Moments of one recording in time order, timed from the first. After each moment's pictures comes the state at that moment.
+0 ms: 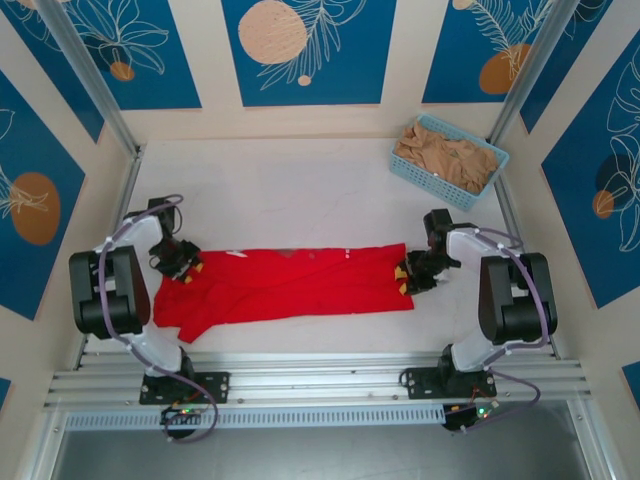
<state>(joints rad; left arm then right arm) 0.15 1.67 1.03 -0.91 0.15 -0.75 0.07 1.57 0.83 -0.79 -0.43 1.42</state>
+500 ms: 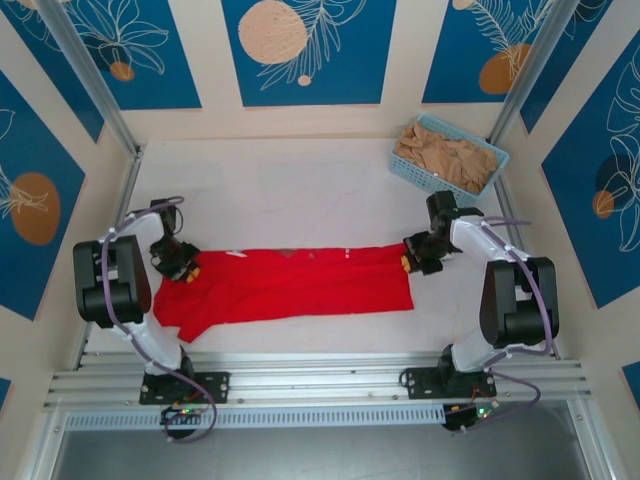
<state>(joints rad) 0.16 1.75 1.06 -0.91 0.12 -0.75 0.06 1.54 0.97 -0.88 -0.32 1.27</state>
